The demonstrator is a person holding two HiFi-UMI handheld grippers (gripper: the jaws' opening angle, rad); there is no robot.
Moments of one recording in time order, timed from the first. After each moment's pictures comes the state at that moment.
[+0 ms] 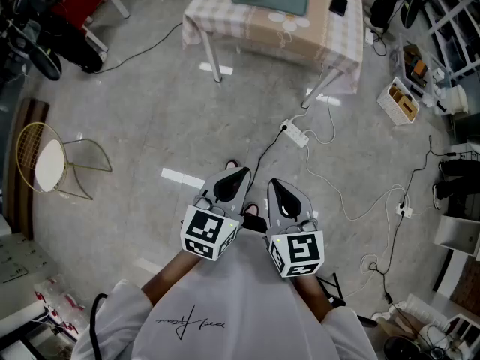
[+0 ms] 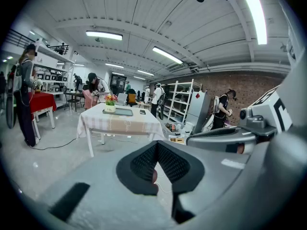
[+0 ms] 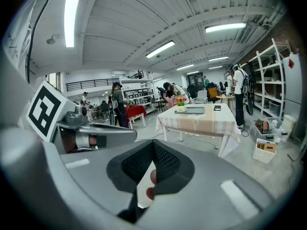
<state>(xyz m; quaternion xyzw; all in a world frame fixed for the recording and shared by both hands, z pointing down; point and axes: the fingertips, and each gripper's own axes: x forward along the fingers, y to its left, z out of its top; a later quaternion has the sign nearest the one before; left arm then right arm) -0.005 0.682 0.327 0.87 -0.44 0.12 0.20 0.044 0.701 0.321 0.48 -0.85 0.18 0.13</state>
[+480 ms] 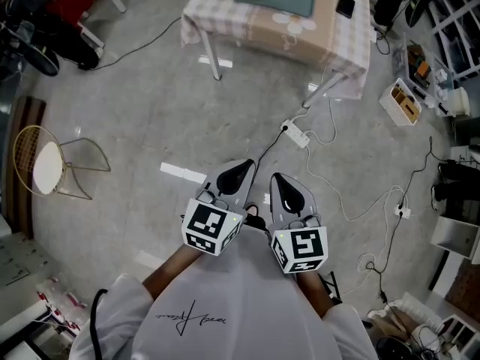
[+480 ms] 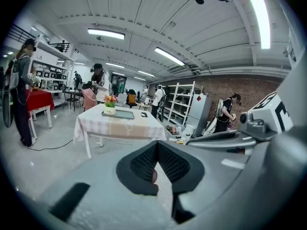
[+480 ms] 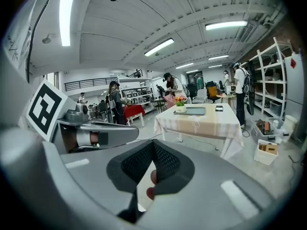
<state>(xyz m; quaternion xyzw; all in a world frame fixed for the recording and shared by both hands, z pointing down) -0.015 0.606 0.322 0.87 -0.43 0.11 0.20 0.031 0.629 0.320 0.48 -0.84 0.19 0.13</state>
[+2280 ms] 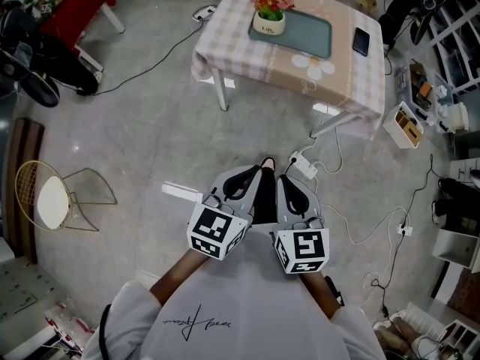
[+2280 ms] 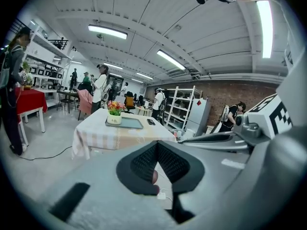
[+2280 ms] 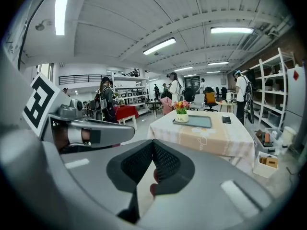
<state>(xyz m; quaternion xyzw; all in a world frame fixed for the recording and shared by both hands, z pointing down) -0.102 0.444 0.313 0.89 -0.41 0.09 0.20 -0.057 0.459 0.315 0.51 -0.83 0.15 0.15</state>
